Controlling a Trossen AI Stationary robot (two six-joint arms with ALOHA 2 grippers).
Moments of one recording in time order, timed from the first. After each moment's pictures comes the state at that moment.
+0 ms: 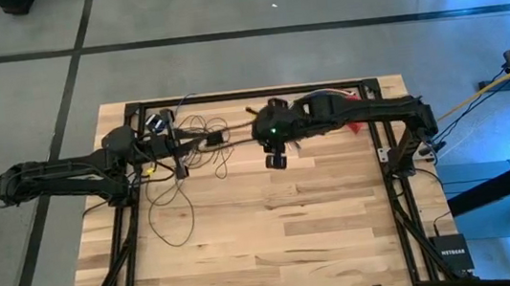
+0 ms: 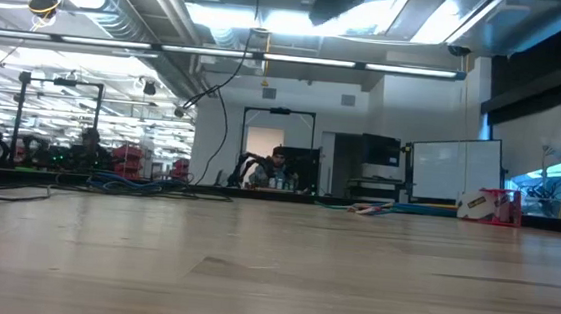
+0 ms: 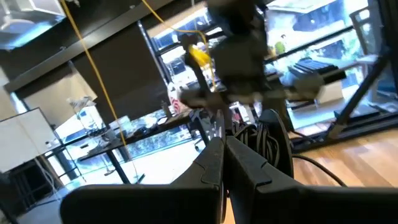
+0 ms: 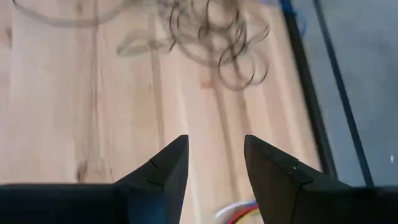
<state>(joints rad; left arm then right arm) 0.18 0.77 0.54 0.40 0.00 0.41 -0.02 1.76 1.85 -1.03 0.24 -0.03</state>
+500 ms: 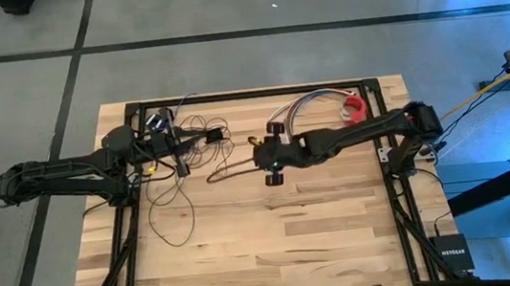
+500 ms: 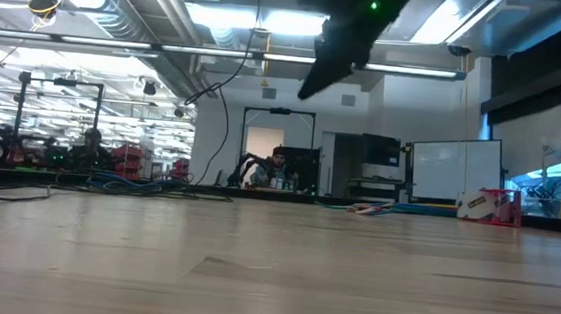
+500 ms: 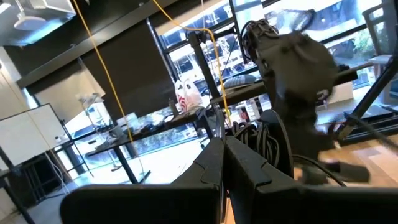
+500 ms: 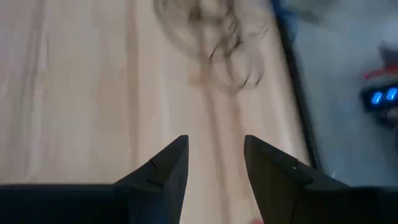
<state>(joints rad) 0.18 0.77 0.54 0.40 -0.03 0.40 0.05 1.73 1.35 -0.51 0.46 -0.13</state>
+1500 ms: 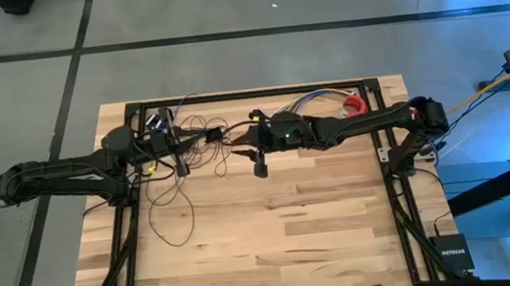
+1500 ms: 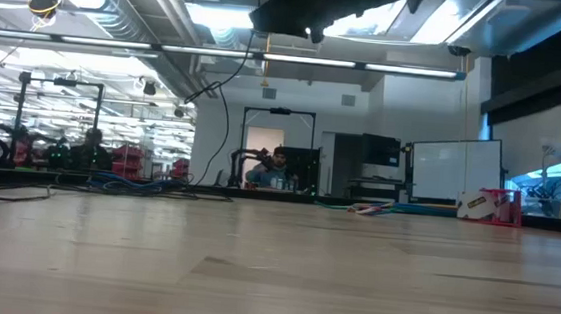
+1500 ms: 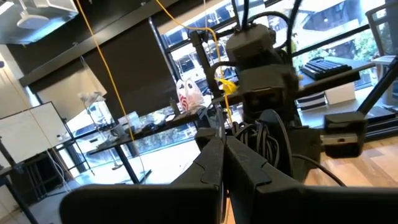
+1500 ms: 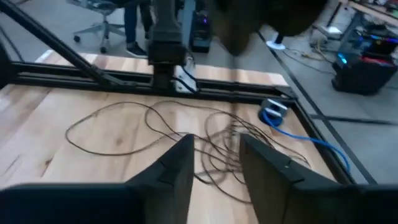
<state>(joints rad) 0.18 0.77 0.54 0.41 -0.04 0.39 -0.06 1.67 1.22 0.16 0.02 -0.14</state>
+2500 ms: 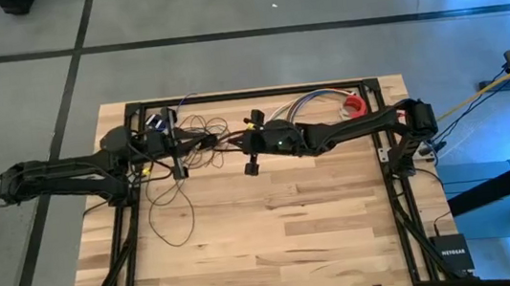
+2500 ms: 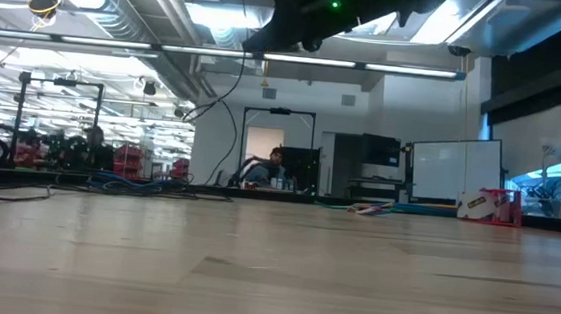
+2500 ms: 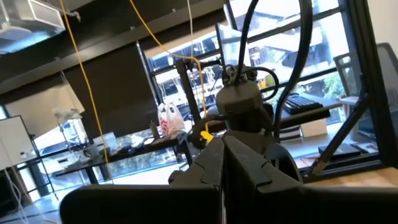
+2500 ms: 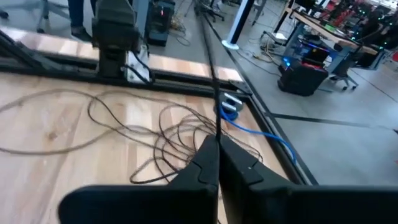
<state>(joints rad) 0.18 0.79 0.53 0.54 0.06 0.30 -0.05 1.75 1.22 0.26 0.24 -0.24</state>
